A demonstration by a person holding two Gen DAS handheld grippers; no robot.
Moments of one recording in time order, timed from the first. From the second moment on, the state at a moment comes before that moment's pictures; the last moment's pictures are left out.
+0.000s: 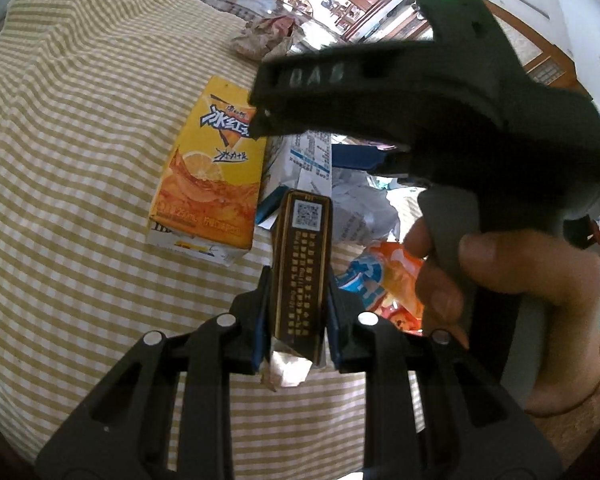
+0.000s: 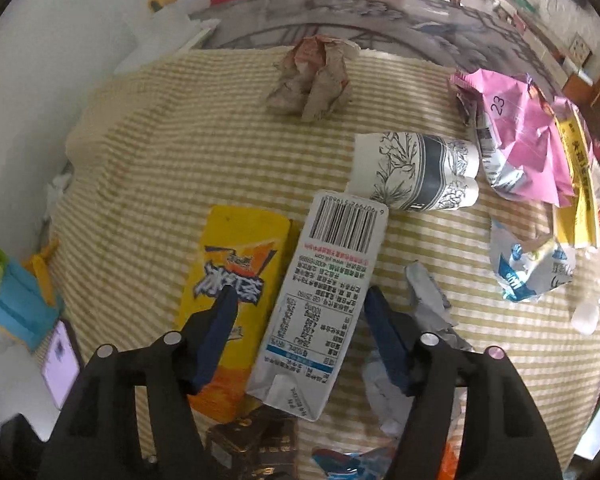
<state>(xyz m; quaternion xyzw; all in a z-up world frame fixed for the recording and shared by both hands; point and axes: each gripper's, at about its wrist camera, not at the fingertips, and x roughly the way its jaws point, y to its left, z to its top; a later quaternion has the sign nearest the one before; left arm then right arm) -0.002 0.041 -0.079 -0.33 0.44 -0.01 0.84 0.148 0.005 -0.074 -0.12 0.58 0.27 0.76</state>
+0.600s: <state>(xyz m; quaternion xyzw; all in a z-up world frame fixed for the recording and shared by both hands) 0.003 0.041 -0.085 -0.32 0.45 -0.01 0.83 0.147 -0.048 -0.010 -0.01 0.51 0.32 0.80</state>
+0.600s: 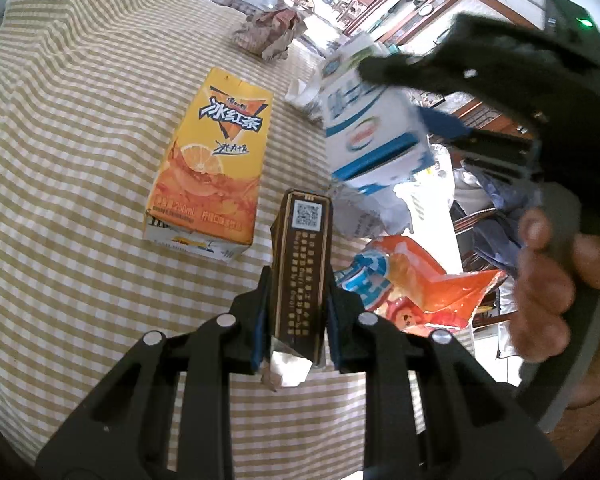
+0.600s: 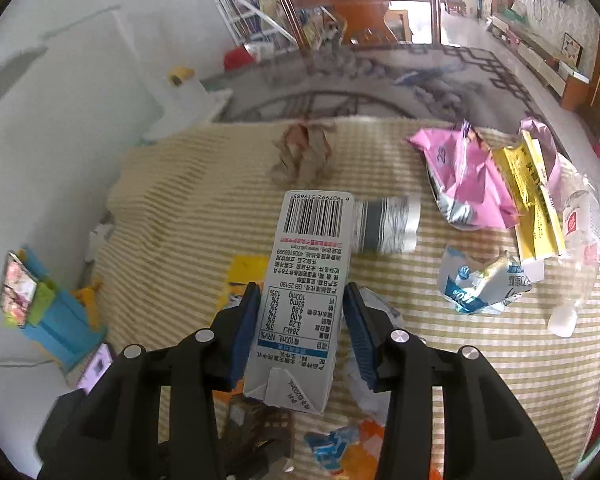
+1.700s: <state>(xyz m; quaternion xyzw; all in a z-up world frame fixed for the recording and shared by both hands) 0.012 0.029 -0.085 -0.30 0.43 -0.02 0.85 0.096 -0.229 0.031 0.05 0.38 0.26 0.89</state>
